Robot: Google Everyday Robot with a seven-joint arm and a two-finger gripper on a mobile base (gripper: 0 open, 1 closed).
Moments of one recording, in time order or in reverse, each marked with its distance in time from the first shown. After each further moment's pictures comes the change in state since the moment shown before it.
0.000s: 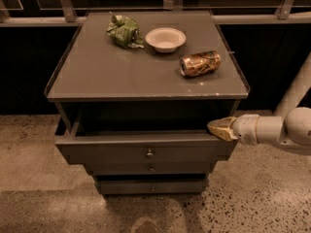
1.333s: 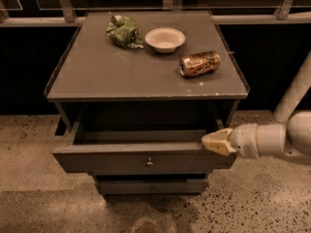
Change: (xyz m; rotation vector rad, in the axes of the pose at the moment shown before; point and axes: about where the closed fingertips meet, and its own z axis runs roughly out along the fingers) arm -0.015 0.078 -0.018 -0.094 0.050 0.104
